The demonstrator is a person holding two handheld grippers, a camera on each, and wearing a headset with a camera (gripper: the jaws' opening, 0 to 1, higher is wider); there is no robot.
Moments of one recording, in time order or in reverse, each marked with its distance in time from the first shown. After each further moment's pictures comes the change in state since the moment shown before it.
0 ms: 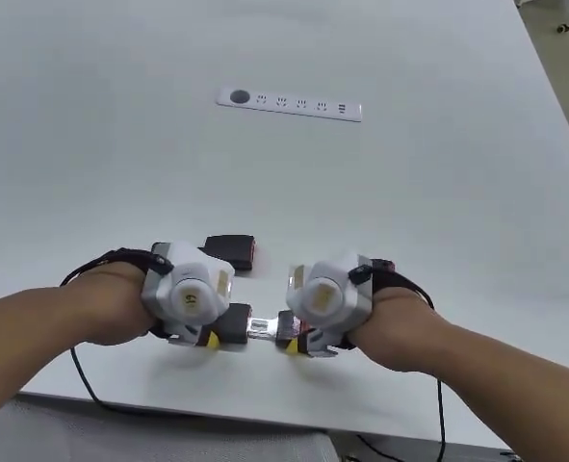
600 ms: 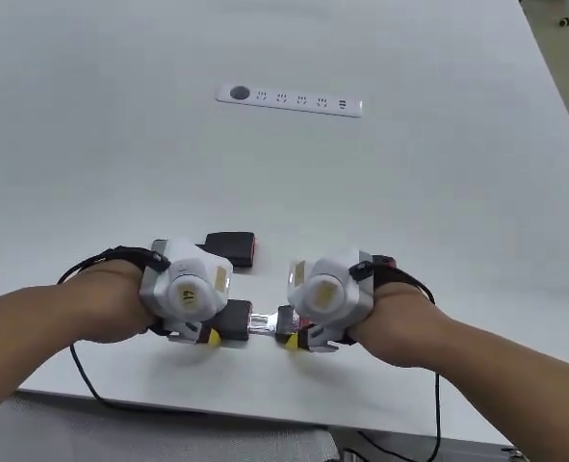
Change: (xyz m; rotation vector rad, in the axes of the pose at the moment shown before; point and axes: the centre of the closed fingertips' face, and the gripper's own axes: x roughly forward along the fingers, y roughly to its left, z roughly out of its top) left arm 0.000 0.001 0.000 -0.007 -0.014 0.001; right arm 0.000 -0.001 0.003 -0.013 -0.015 0.000
